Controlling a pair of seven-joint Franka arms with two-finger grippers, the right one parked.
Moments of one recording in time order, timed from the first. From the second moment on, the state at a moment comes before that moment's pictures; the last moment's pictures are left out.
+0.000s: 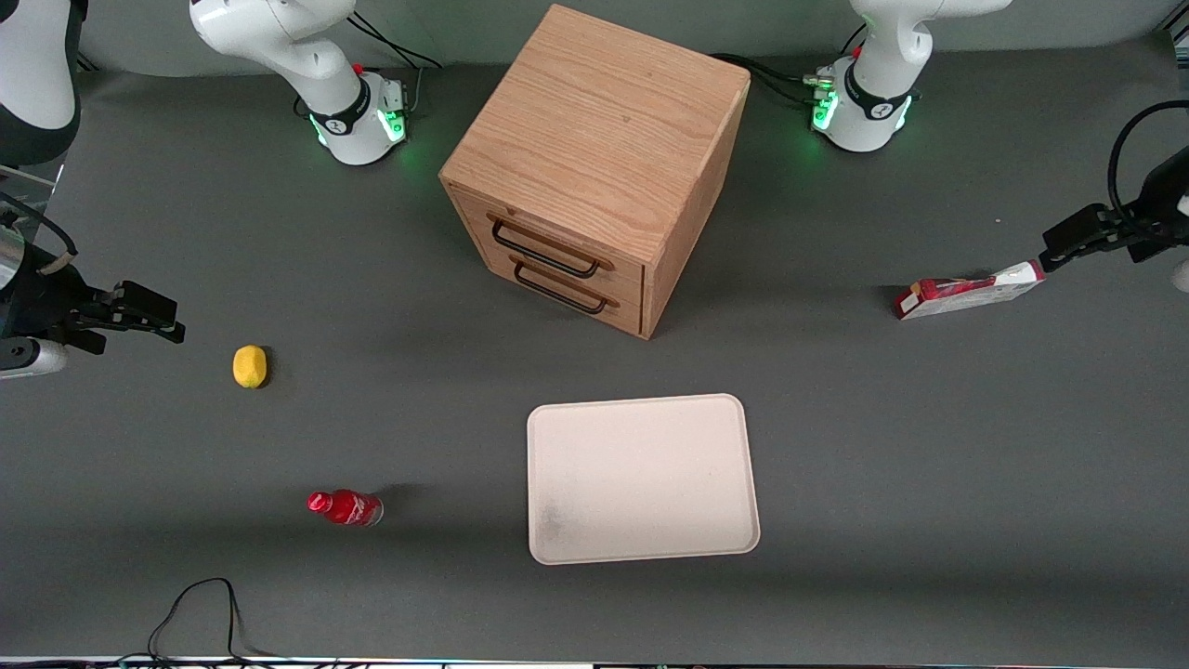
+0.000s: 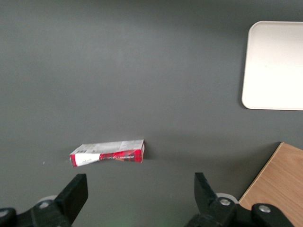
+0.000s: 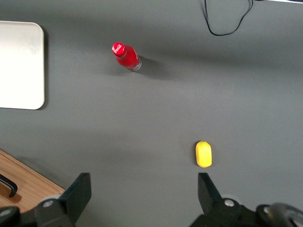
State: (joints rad) arm 0.02 0.00 -0.01 -1.55 0.01 1.52 -0.11
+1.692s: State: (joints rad) arm 0.25 -0.39 0.00 -2.05 0.01 1.60 -0.46
